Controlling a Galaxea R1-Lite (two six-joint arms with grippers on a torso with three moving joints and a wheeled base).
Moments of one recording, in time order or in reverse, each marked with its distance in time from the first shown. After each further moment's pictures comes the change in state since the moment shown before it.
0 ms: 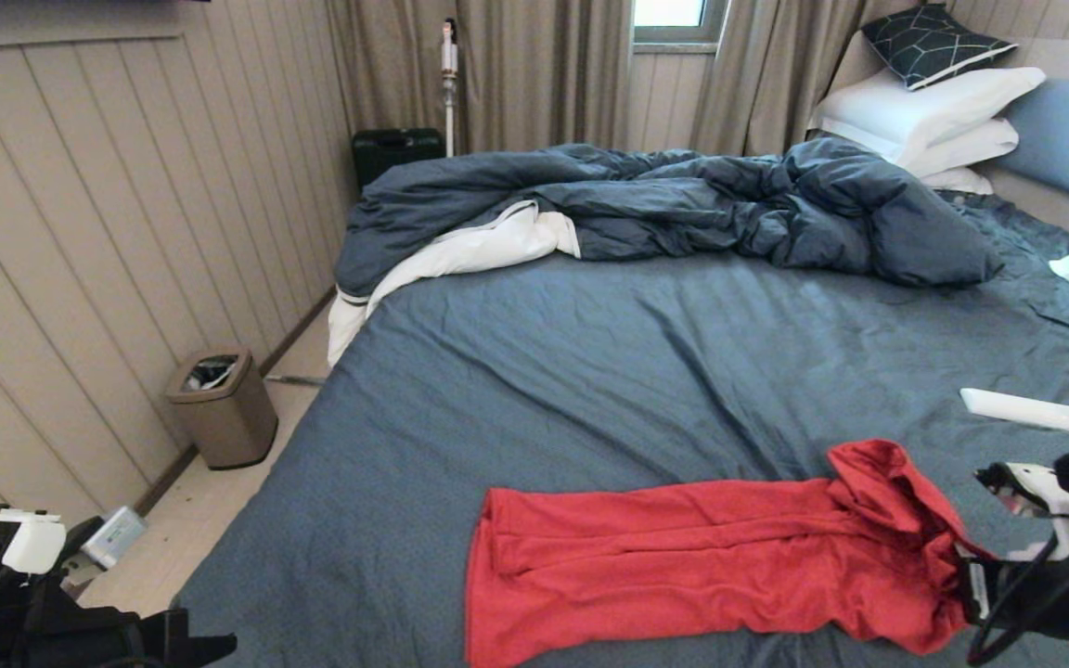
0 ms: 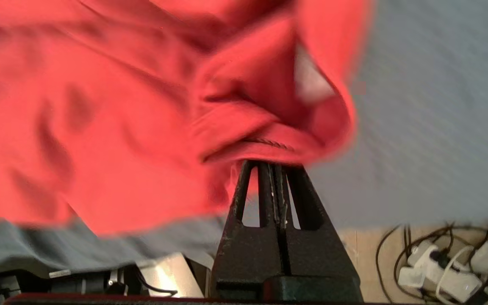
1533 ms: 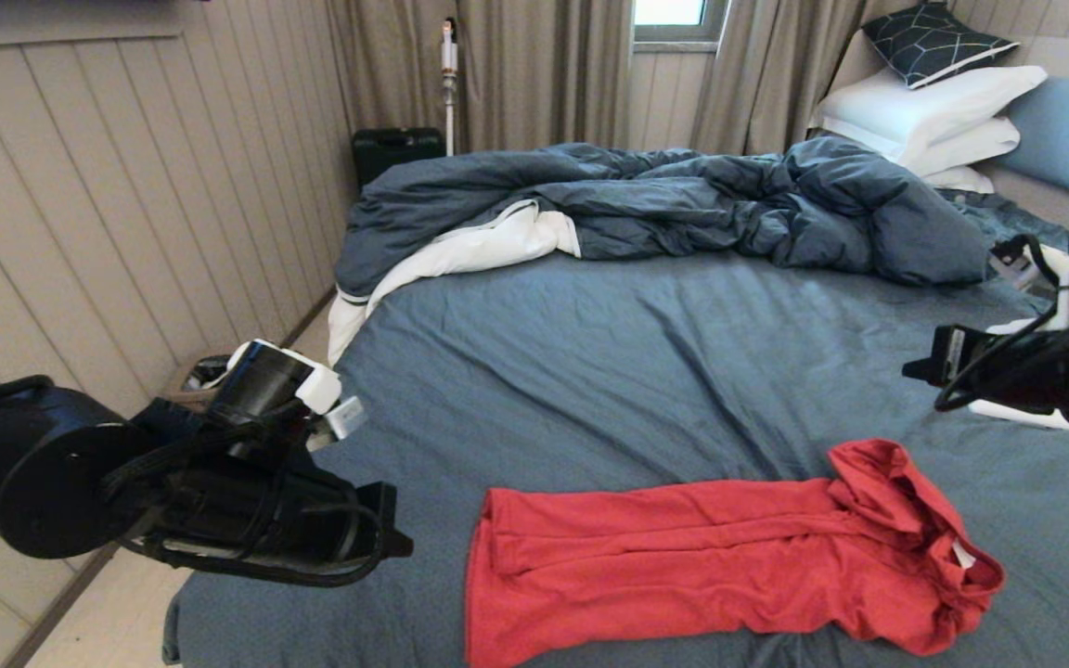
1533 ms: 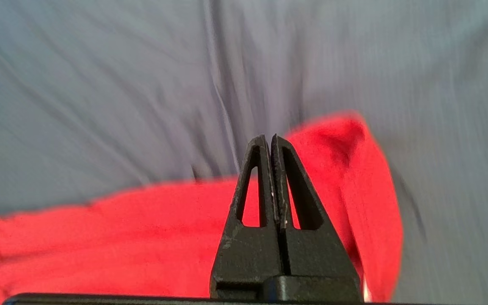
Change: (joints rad) left arm -0.408 0.364 -0.633 0.328 0.014 -0.112; right arm 0.102 0.050 -0.666 0.242 0.183 0.230
